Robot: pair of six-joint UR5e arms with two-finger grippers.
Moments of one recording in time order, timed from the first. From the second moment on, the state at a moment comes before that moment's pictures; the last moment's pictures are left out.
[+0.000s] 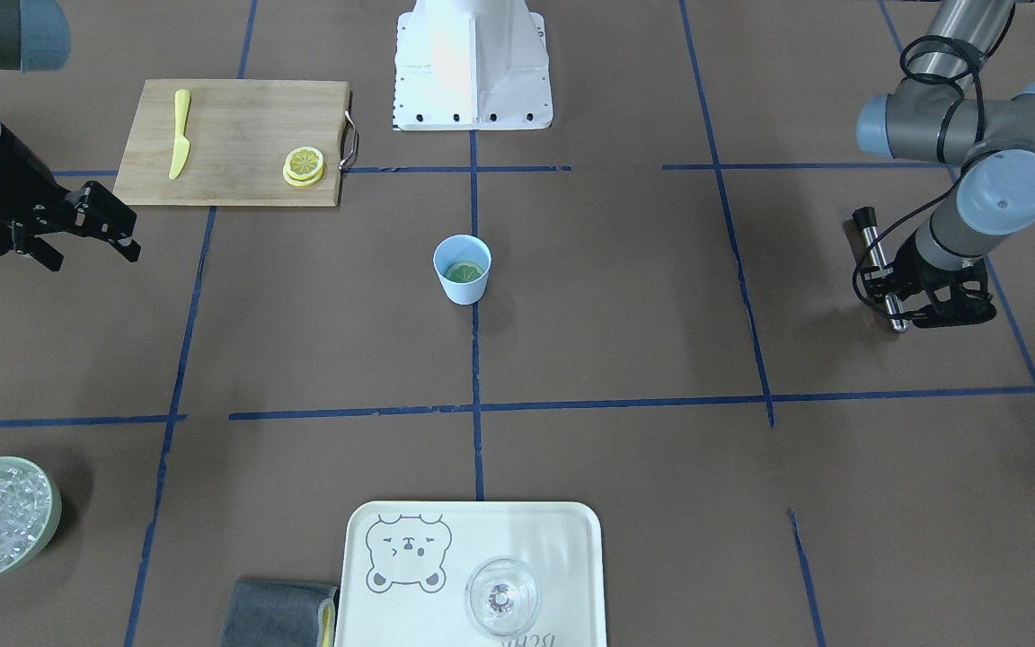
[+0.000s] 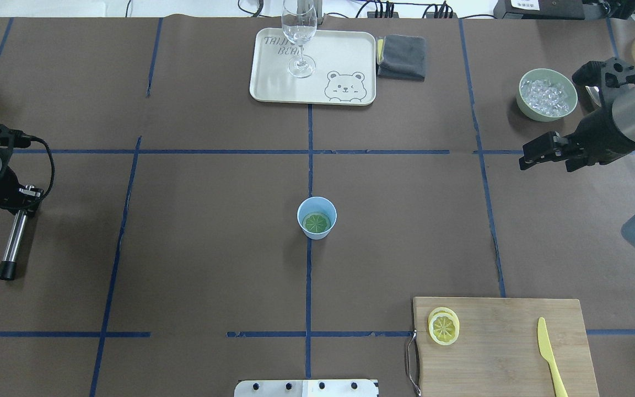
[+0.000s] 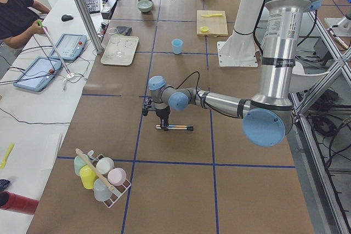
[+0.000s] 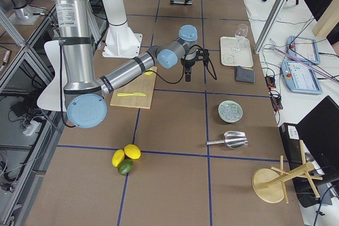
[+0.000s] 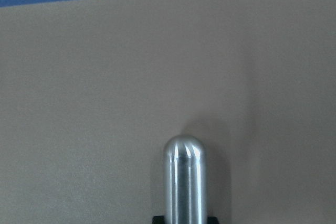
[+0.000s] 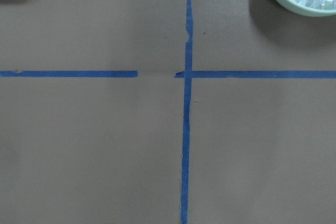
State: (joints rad) left arm -0.92 -1.64 -1.60 -1.78 -2.09 -0.68; right arm 0.99 -1.48 2.00 -1.40 2.23 0.85
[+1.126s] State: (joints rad) left arm -0.92 -1.65 -1.60 -1.78 -2.10 -0.67; right arm 0.99 -1.47 2.00 -1.40 2.23 0.85
